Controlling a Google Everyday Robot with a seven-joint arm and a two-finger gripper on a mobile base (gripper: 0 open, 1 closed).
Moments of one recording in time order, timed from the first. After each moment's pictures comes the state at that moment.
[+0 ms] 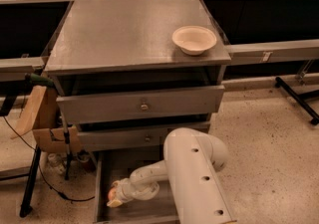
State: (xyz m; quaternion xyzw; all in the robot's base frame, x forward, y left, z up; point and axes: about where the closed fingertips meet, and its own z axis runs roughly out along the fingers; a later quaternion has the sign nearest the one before) arm 0.529 0.224 0.171 -0.64 0.69 0.21 0.28
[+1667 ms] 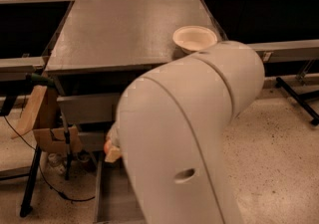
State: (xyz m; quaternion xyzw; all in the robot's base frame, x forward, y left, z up) arm 0.570 0.175 0.517 -0.73 0.63 0.15 0.22
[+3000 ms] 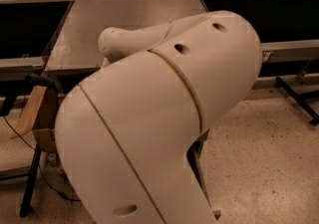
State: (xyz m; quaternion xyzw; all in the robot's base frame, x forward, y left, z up) arm 0.657 0.179 0.685 -0.78 0.59 0.08 0.19
